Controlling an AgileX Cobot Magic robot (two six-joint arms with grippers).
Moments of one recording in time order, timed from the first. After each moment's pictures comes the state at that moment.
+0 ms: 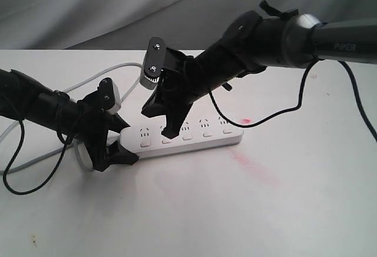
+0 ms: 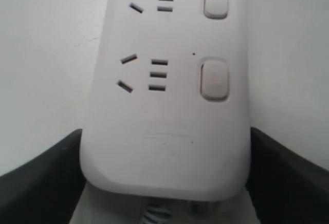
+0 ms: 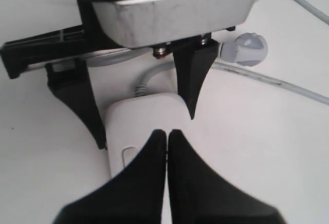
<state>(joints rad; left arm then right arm) 0.00 2.12 -1.11 -1.16 0.72 2.09 0.39 2.12 -1.54 0.93 0.71 -1.64</state>
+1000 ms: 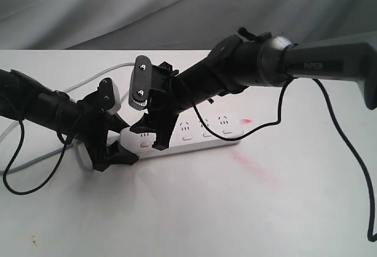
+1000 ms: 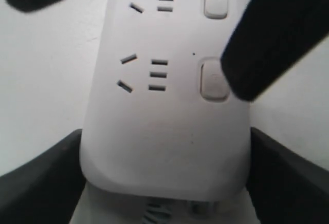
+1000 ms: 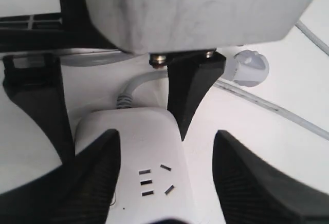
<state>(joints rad) 0.00 2.12 -1.11 -1.16 0.72 2.09 0.44 2.20 -1.54 1.07 0.58 -1.91</state>
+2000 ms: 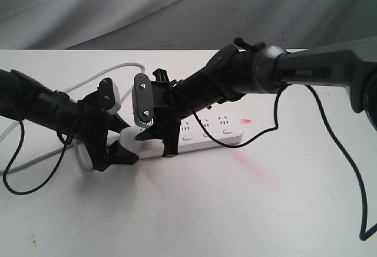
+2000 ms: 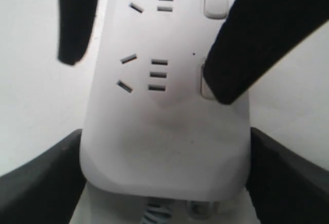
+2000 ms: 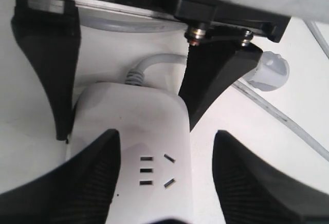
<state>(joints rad) 0.00 2.12 -1.11 -1.16 0.72 2.09 0.44 2.24 -1.54 1.07 0.57 -2.13</state>
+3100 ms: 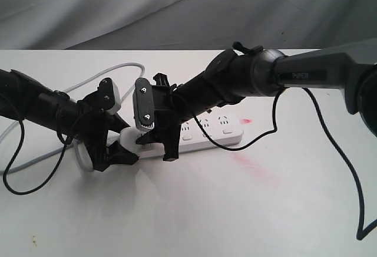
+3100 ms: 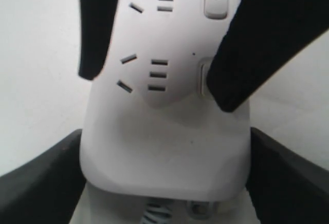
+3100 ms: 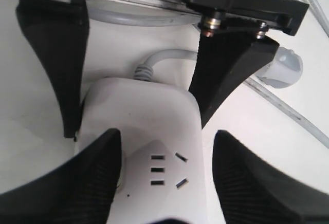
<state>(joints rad) 0.00 2.12 -1.11 -1.16 0.72 2.09 0.44 2.26 -1.54 1.06 0.57 -2.13</state>
